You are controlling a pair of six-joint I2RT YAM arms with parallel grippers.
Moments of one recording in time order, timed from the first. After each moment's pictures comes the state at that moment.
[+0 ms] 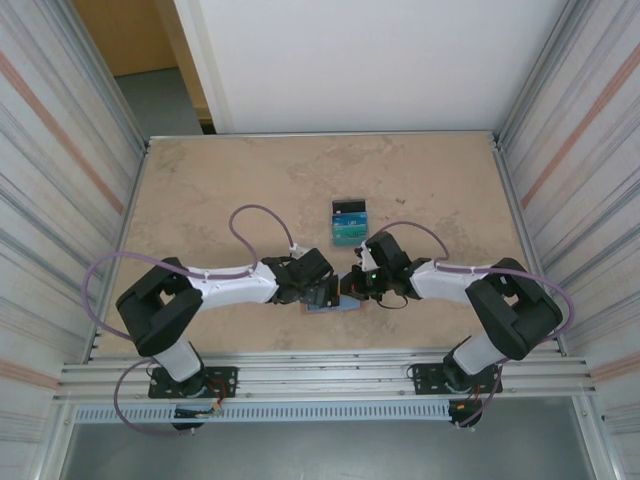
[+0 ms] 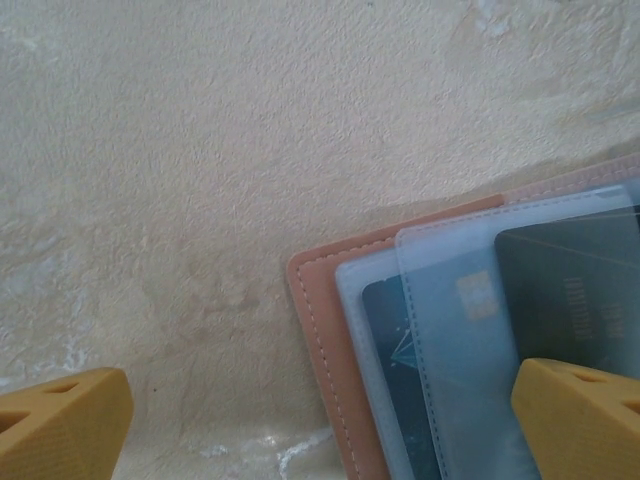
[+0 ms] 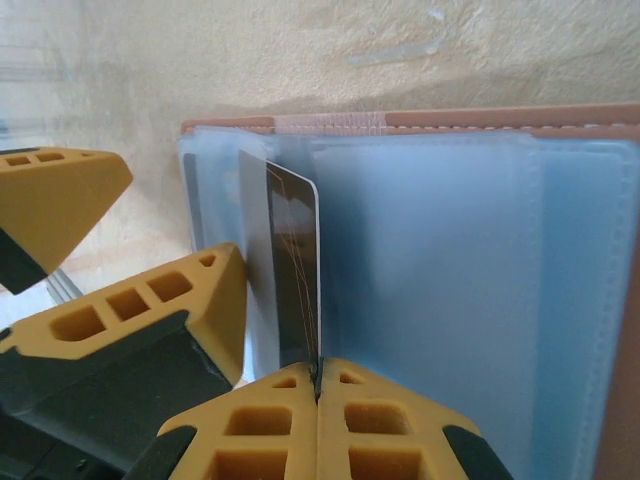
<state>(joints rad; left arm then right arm) -0.96 1.65 0.89 -0.47 -0.30 -0.68 0.65 1.51 0.59 0.00 -0.52 0.86</state>
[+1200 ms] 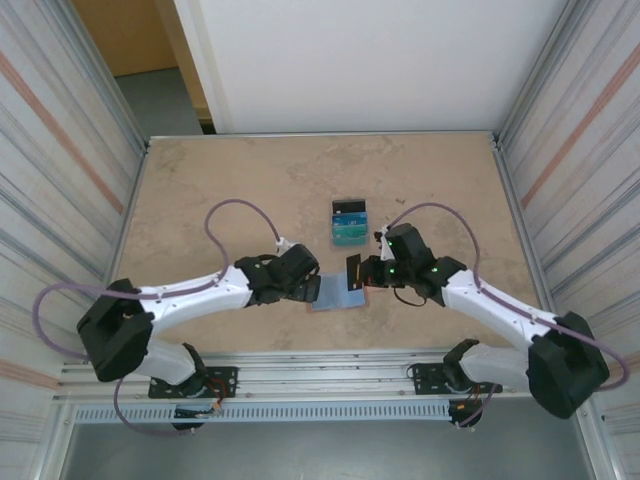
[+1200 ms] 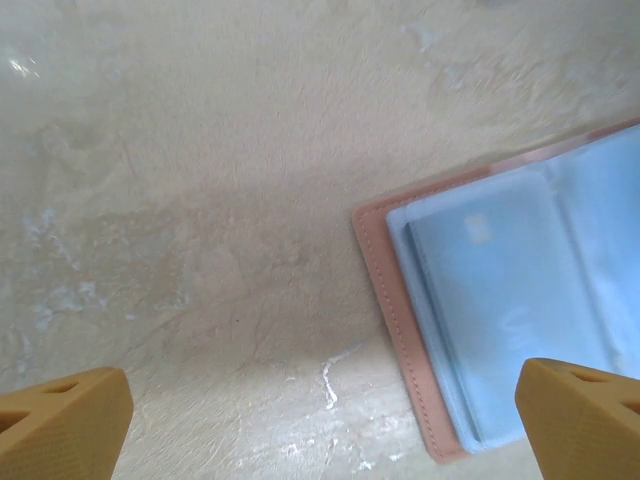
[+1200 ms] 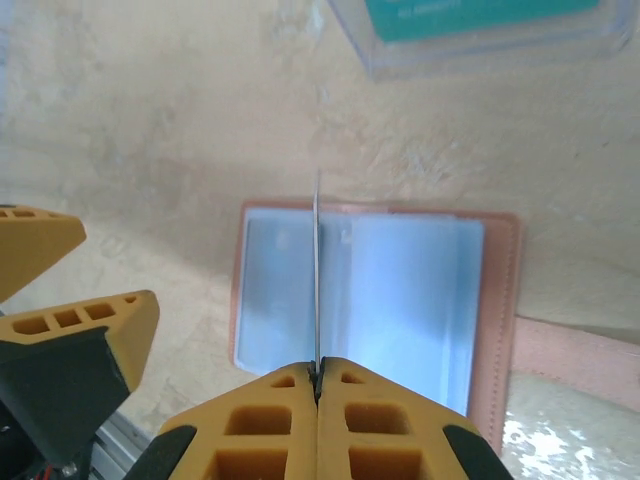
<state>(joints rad) -0.96 1.37 0.86 -0.59 -0.31 -0.66 0.61 1.10 0.64 -0.34 -0.26 0.67</state>
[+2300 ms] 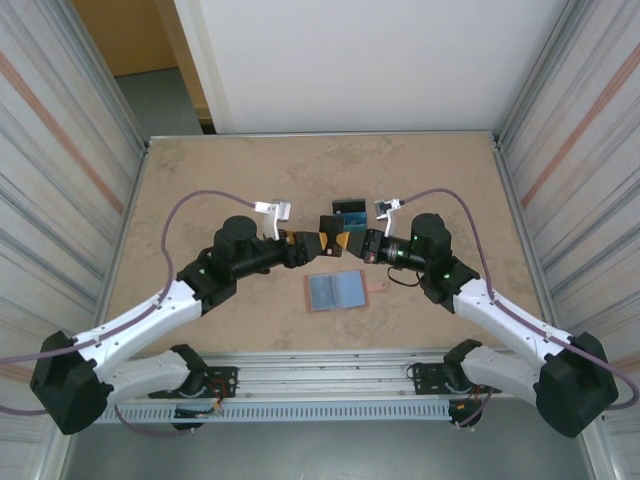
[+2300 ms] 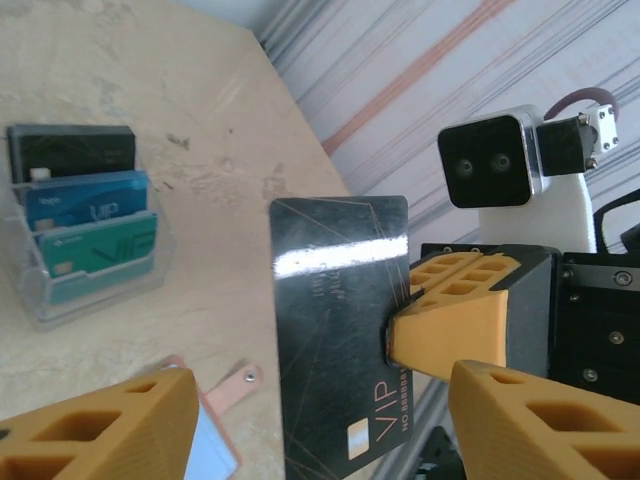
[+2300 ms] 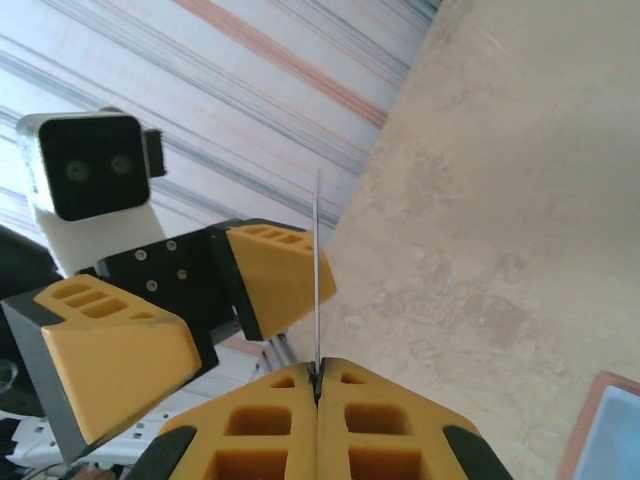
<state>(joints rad) -0.75 1.07 0.73 0.08 0.29 -0.71 0.58 1.04 0.61 0.27 -0.58 0.92</state>
